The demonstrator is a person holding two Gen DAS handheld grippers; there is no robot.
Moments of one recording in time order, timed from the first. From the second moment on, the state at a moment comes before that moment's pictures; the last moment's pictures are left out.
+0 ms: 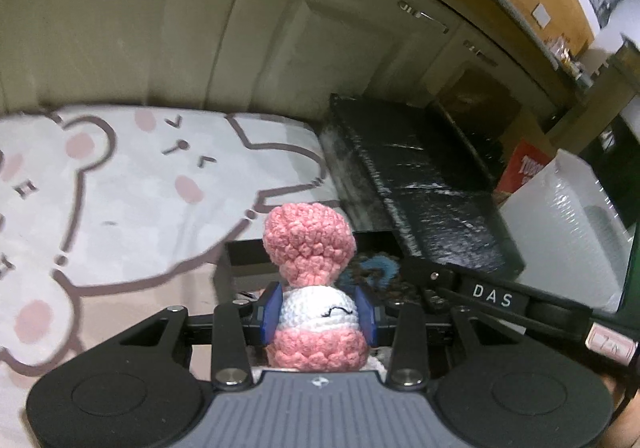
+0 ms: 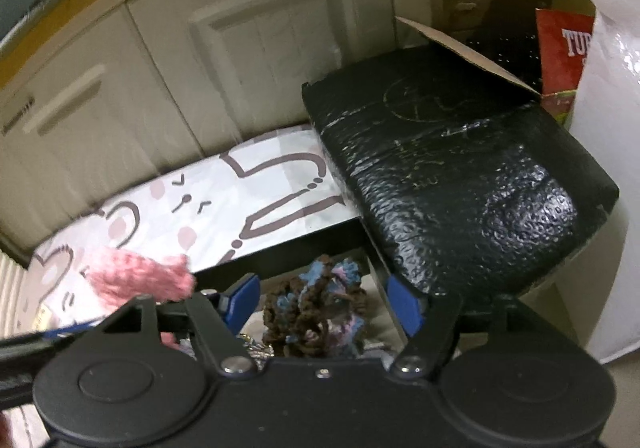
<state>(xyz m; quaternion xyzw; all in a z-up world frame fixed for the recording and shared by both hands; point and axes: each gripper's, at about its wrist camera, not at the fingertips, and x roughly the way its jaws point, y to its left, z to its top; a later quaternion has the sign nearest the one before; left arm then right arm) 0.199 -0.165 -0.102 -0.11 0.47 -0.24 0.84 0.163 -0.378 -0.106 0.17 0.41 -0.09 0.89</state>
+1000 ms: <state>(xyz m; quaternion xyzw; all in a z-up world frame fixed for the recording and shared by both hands) 0.204 -0.177 -0.132 -0.07 0.54 -0.25 0.80 0.154 -0.376 -0.108 0.17 0.43 -0.09 0.88</state>
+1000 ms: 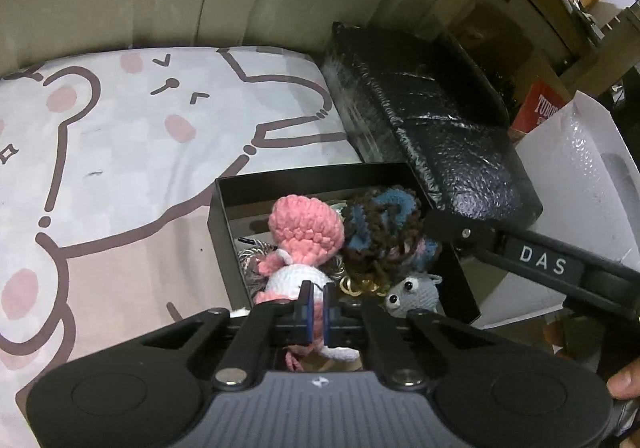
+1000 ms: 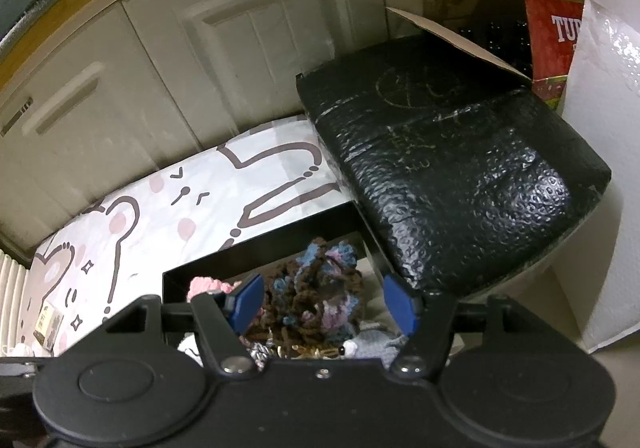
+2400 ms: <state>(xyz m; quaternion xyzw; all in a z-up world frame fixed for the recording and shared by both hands) 0.206 -0.181 -0.147 -0.04 0.56 -0.23 0.79 0.151 -0.374 -0.106 0.16 0.43 -0.10 0.88</state>
